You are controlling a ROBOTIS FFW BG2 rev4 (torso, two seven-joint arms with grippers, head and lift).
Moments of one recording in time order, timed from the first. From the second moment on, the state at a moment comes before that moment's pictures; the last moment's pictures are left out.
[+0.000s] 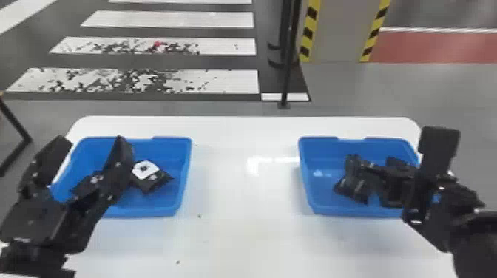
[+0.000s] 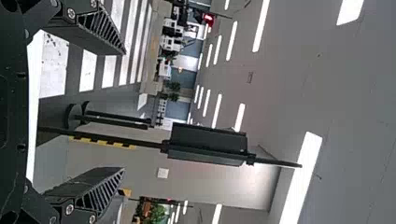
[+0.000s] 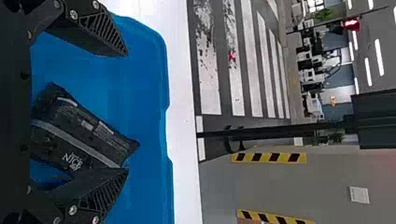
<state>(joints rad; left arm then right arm) 0.68 0.05 0.14 -2.34 0.32 -0.12 -0.21 0.11 -0.22 -0.10 -1.98 -0.34 0.77 0.03</state>
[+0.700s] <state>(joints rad) 0.67 0.05 0.14 -2.34 0.34 -0.07 -0.23 0.03 -0.21 -0.08 -1.83 -0.33 0.89 0.00</state>
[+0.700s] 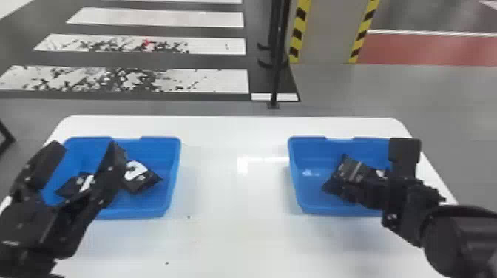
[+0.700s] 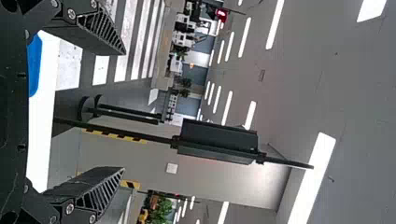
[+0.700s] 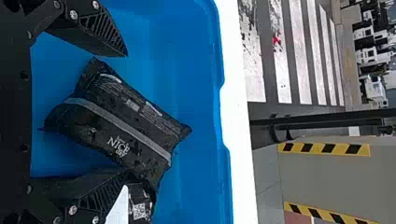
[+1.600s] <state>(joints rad) 0.67 0.05 0.14 -2.30 0.38 -0.05 -0.25 -0.02 -0.21 -0.10 -1.73 -0.37 0.90 -0.01</state>
